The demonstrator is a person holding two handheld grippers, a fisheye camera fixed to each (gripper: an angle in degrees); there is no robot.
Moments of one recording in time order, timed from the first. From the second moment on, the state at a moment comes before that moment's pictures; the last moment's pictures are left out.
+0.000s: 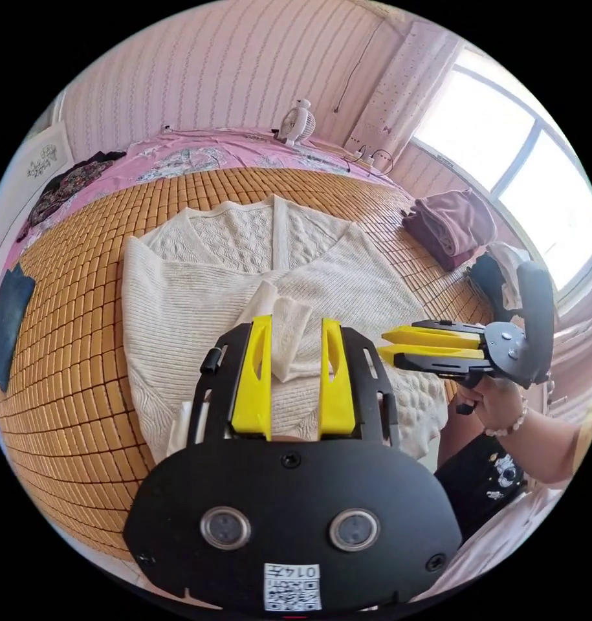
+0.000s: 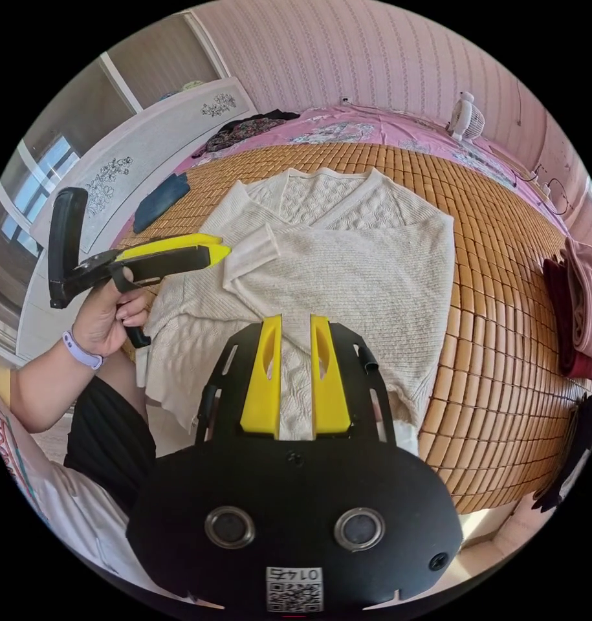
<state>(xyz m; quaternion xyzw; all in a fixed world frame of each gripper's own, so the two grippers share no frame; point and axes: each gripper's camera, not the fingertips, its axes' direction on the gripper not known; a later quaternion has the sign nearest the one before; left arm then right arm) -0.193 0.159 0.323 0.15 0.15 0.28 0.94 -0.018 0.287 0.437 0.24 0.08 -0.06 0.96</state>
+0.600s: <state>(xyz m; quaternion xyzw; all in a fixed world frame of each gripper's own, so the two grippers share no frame) -0.347 0.152 0.319 0.18 0.20 0.13 0.95 0.007 0.312 0.430 0.29 0.01 -0.06 0.96</state>
